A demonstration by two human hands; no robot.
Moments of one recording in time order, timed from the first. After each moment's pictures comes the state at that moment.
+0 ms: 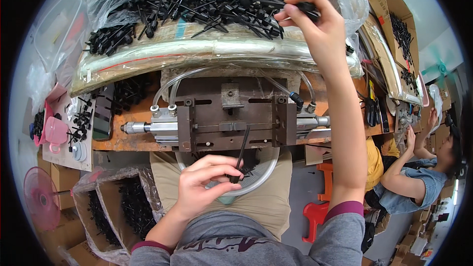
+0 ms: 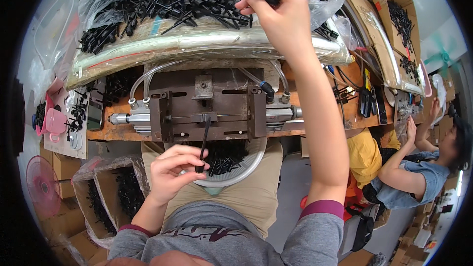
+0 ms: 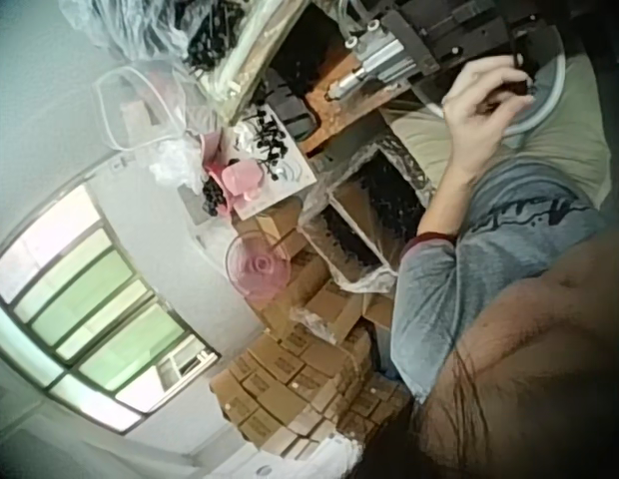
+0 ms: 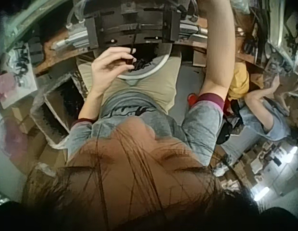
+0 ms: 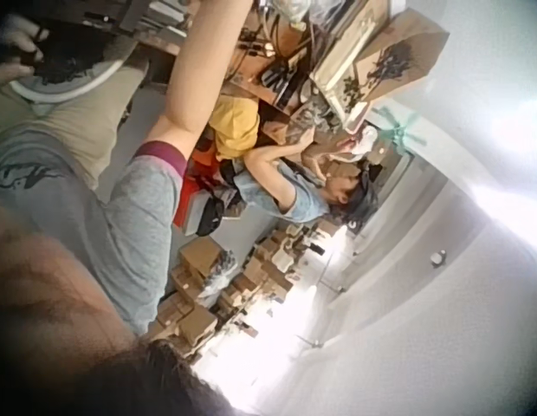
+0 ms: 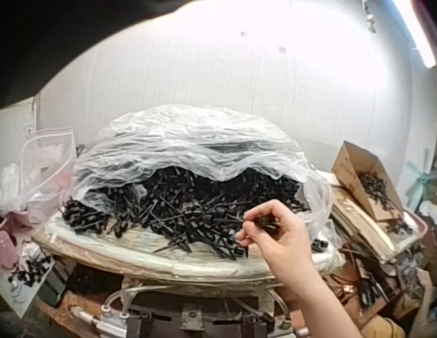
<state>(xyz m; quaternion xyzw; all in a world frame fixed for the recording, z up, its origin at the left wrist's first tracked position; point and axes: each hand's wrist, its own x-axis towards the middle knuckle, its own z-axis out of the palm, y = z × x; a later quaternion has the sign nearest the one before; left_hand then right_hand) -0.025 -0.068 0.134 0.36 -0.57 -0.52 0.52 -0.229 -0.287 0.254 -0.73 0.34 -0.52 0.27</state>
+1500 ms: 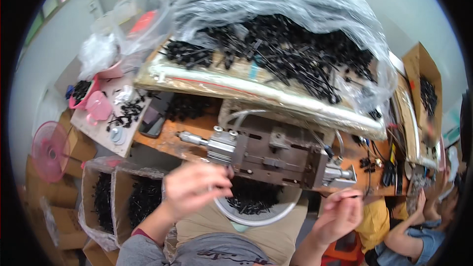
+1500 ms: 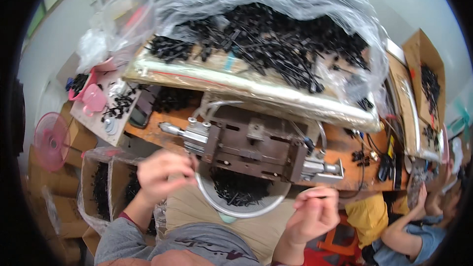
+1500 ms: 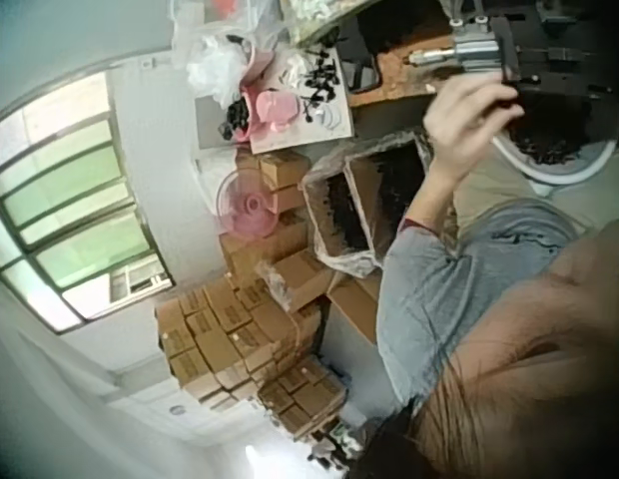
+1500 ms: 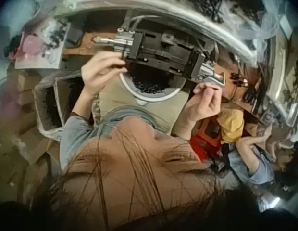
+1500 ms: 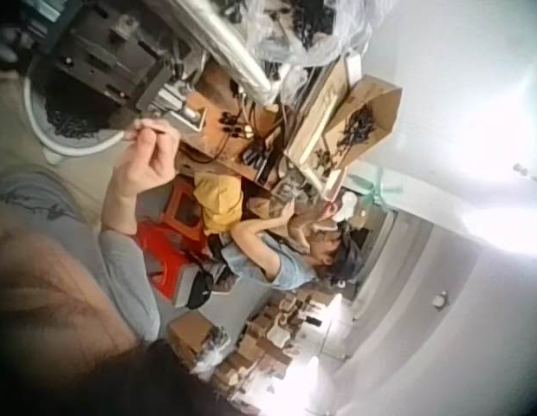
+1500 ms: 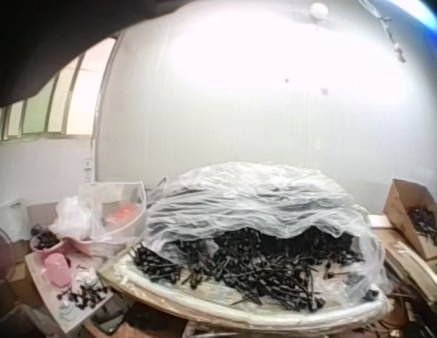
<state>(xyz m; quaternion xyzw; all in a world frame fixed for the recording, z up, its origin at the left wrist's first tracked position) 0.049 -0.061 0.185 0.44 -0.74 -0.10 0.50 -0.225 -0.086 0.188 -0.46 0.34 -0.75 0.33</state>
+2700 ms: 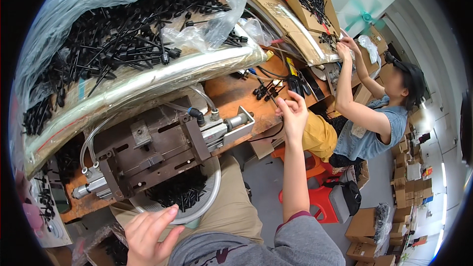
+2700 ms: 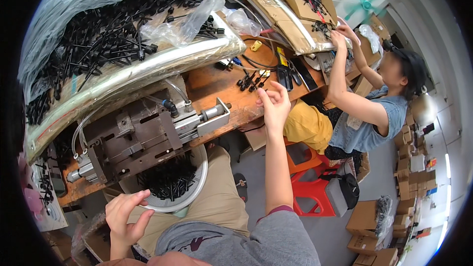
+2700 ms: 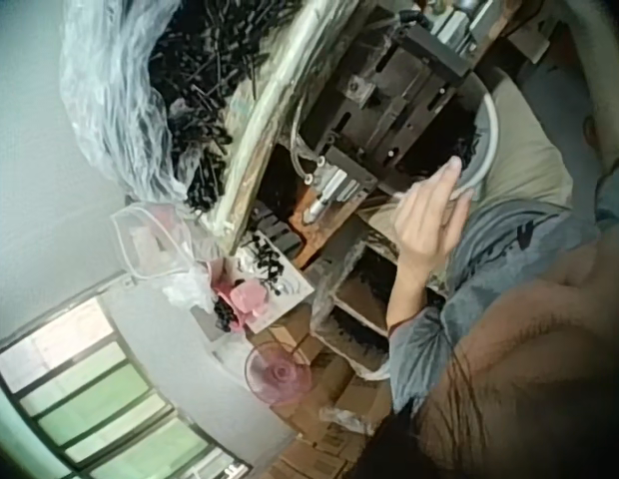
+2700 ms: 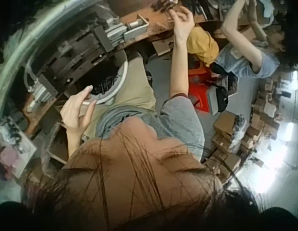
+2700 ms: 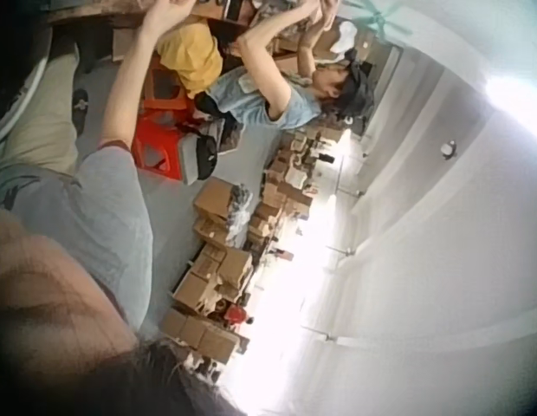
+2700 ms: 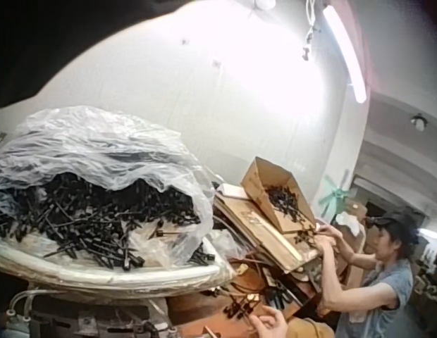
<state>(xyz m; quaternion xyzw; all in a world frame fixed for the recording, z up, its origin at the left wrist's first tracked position) -0.018 -0.064 0.178 0.32 -0.83 -0.21 0.41 -0.422 -0.166 0.122 -0.38 0.59 -0.68 0.20</state>
